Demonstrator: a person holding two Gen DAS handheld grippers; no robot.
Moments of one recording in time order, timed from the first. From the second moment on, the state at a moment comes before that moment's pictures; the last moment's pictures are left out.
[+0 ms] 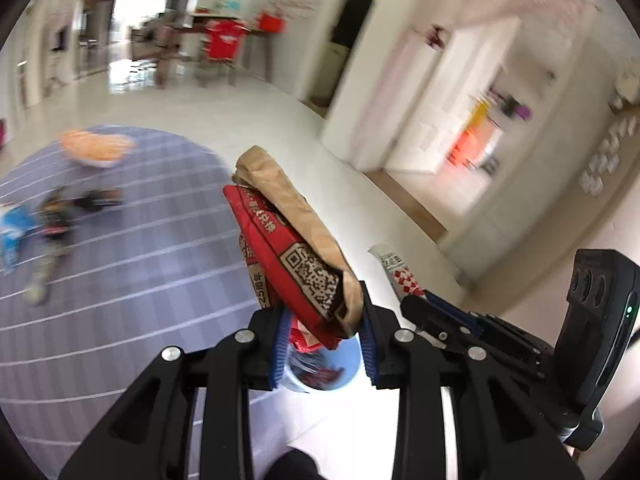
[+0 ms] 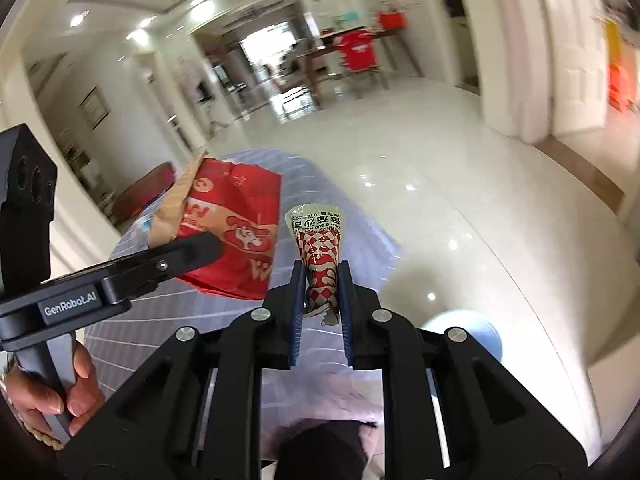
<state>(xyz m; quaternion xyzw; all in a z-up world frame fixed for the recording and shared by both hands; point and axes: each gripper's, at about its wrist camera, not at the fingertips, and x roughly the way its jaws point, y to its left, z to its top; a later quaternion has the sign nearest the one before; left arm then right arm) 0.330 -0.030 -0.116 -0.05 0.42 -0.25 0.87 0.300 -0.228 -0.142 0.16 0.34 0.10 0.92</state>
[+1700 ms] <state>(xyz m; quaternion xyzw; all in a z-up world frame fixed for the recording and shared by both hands) 0.396 -0.134 -0.165 -0.02 0.47 -0.26 0.84 0.303 -0.346 -0.197 0.24 0.34 -0.02 0.91</state>
